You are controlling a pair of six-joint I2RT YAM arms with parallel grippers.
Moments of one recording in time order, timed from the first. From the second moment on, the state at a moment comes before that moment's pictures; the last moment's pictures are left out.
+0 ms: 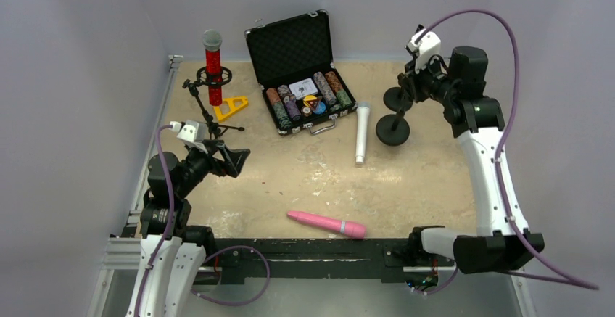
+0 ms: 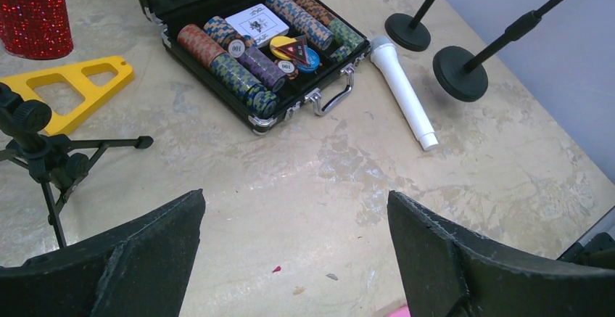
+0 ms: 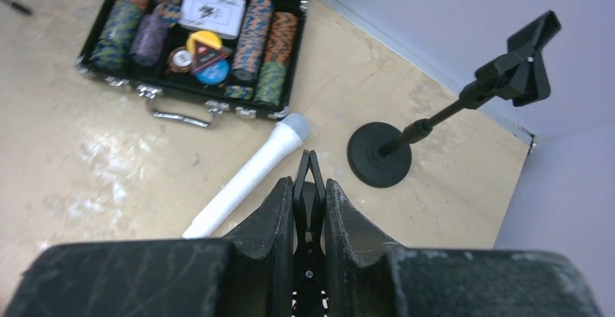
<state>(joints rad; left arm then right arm) -0.05 0.43 0.57 -0.30 0.46 -0.26 0.06 1.28 1.50 -0.63 -0.31 -0.36</state>
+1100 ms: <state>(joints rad) -0.05 0.43 0.57 -0.29 0.50 -0.23 0.48 1.48 1.68 -1.12 -0.82 -0.89</state>
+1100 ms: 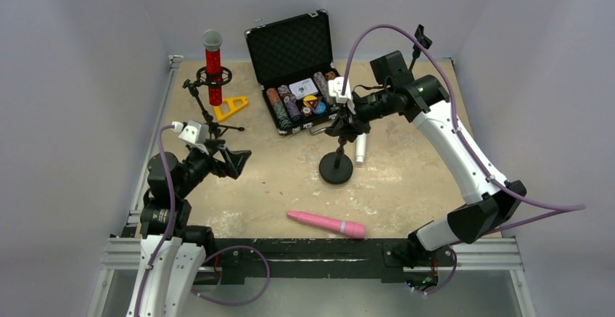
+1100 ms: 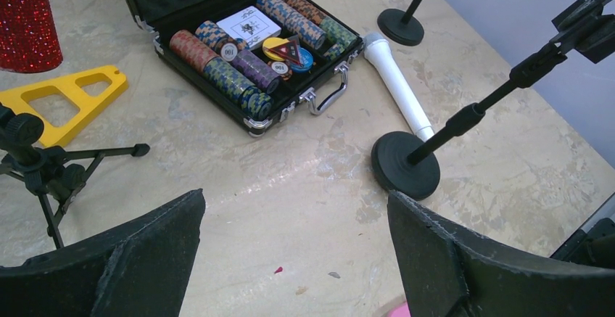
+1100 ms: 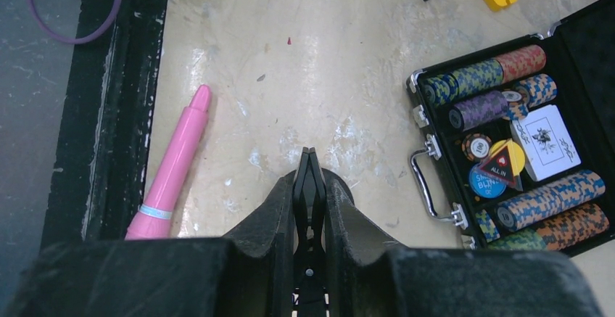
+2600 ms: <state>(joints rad) -0.61 0.61 0.52 -0.23 0.68 -0.19 0.11 0.69 0.71 -0.80 -1.10 -0.80</state>
